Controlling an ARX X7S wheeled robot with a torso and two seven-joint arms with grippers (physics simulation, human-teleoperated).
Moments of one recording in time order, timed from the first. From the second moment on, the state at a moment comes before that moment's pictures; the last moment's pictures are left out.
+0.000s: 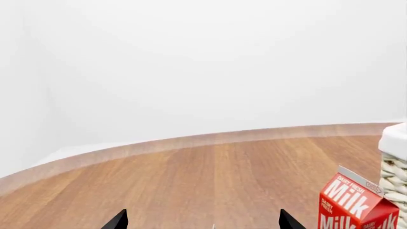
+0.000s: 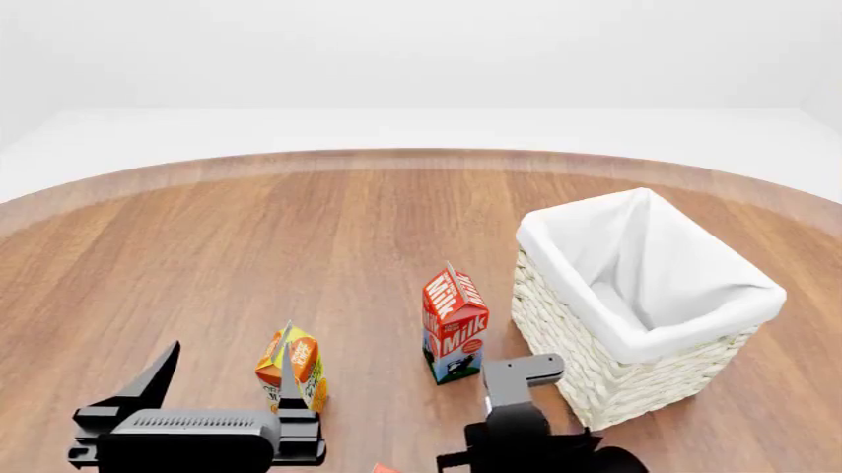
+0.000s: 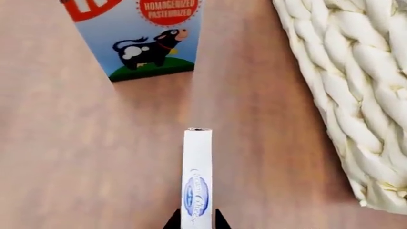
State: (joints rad) left arm 0.18 -0.38 0.21 0.89 -0.24 -0.58 -0.47; right arm 0.44 0.12 -0.35 0.09 0.59 1.18 0.56
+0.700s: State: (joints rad) left arm 0.18 -0.39 0.21 0.89 -0.25 -0.57 -0.48; right arm 0.42 0.13 -0.18 -0.34 0.81 1.45 0.73
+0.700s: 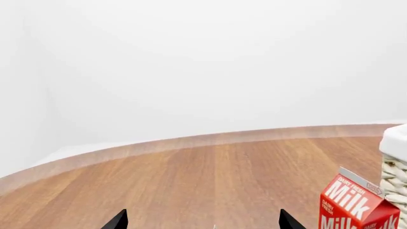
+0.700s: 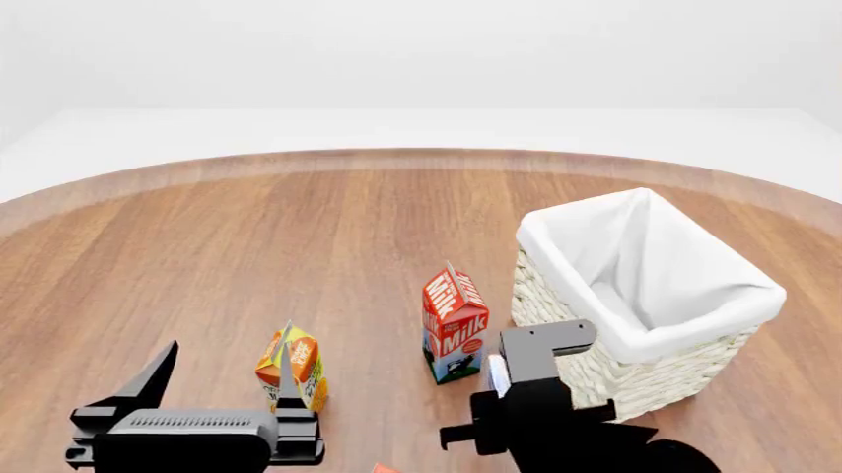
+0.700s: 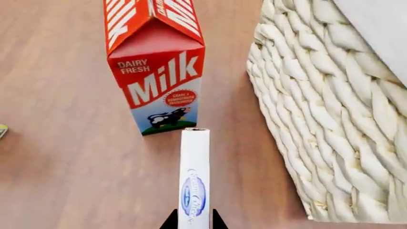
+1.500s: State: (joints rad) left arm 0.17 -0.40 0.22 0.89 -0.26 -0.57 -0.50; right arm 0.65 0.24 -0.09 -0.48 1.67 1.48 1.43
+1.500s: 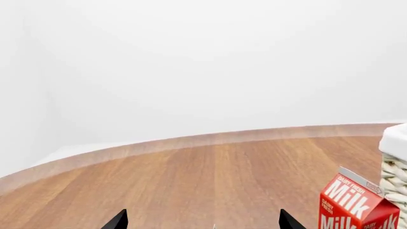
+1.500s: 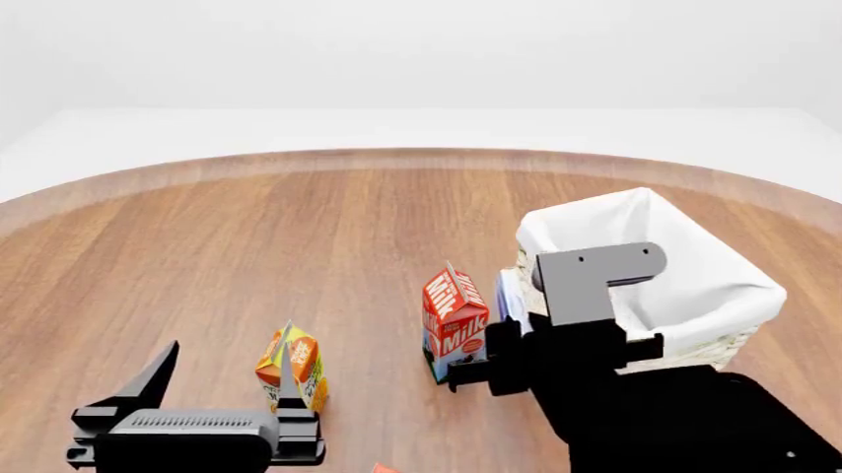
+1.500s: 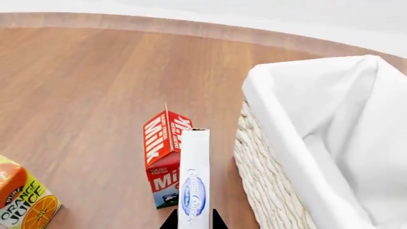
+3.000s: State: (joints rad) left arm 0.16 -0.42 0.23 0.88 -0.29 -0.56 -0.52; right arm 1.13 0.50 -0.38 0.00 1.55 1.24 1.28
